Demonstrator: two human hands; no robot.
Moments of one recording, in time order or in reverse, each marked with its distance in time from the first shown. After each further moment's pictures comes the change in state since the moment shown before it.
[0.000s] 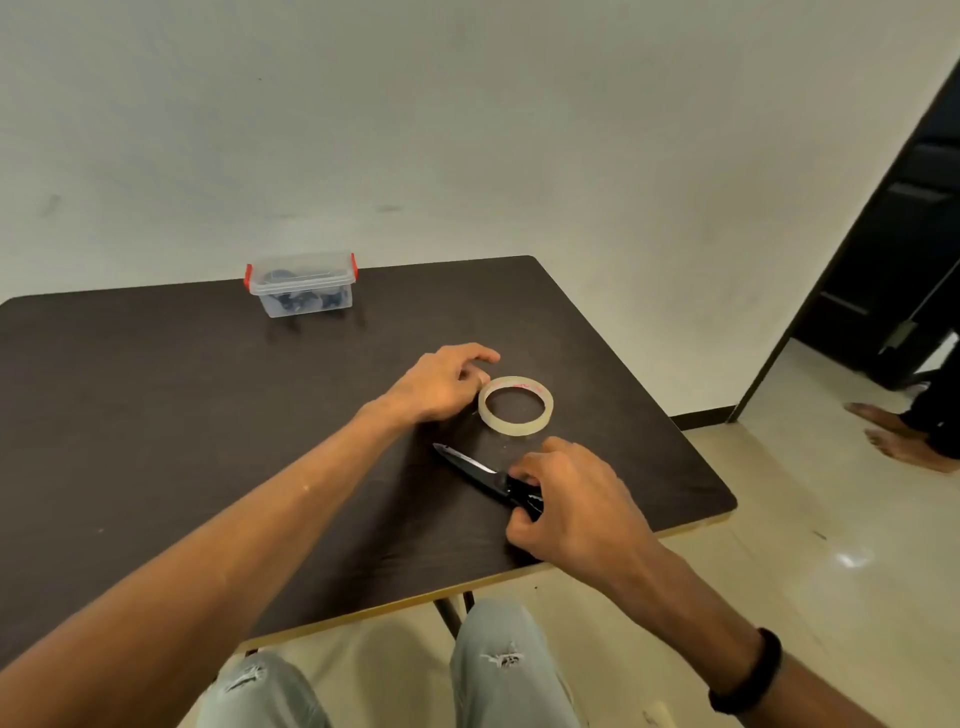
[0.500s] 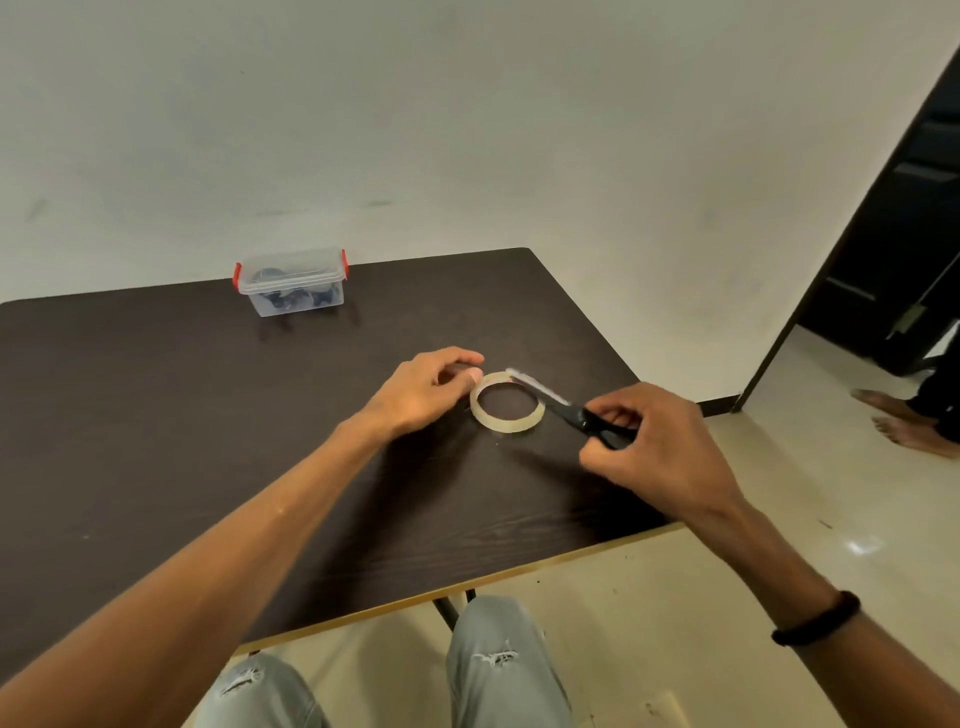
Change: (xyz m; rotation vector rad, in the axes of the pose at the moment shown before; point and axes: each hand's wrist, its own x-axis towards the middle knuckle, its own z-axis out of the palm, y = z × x) left_hand -0.006 -0.019 0.007 -0.109 0.038 0.029; right_hand 0.009 0.078 -0.031 0.333 0.333 0.133
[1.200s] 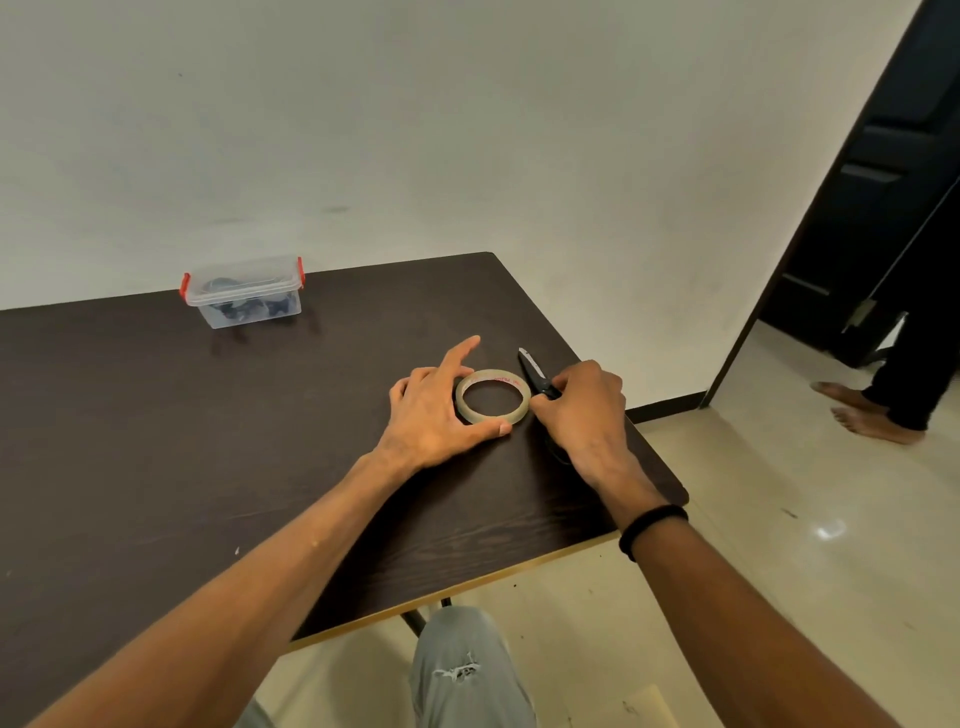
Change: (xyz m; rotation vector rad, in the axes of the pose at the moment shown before) left_hand 0.015 0.016 0.065 0.193 0.162 0.124; right_hand 0.066 0.015 0.045 -0.082 0.187 0.278
